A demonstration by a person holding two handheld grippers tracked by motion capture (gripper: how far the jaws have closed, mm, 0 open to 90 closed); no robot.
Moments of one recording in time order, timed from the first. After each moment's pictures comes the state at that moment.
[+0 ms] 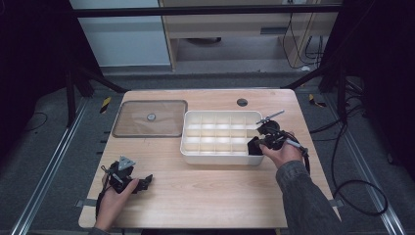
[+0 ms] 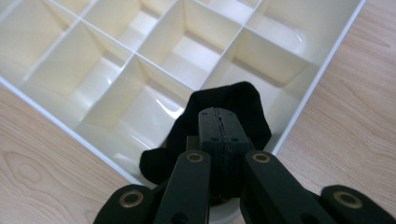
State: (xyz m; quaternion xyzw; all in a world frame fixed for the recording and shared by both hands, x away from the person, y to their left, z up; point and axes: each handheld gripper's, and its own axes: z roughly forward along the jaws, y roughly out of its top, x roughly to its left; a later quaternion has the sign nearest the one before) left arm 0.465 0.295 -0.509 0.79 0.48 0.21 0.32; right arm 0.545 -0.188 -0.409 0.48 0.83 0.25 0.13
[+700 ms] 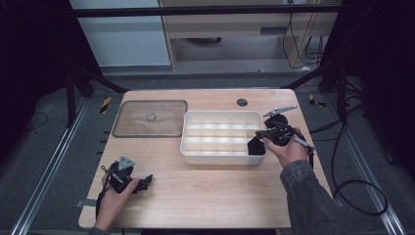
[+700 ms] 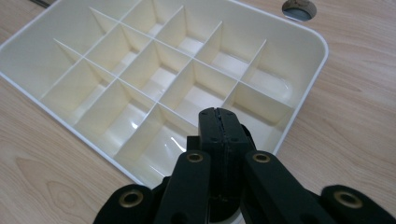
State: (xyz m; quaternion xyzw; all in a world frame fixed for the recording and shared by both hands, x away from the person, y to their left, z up) left arm 0.465 0.295 -0.509 0.79 0.48 0.21 0.32; right arm 0.534 -0.197 -0.377 0.48 0.80 0.34 0.15
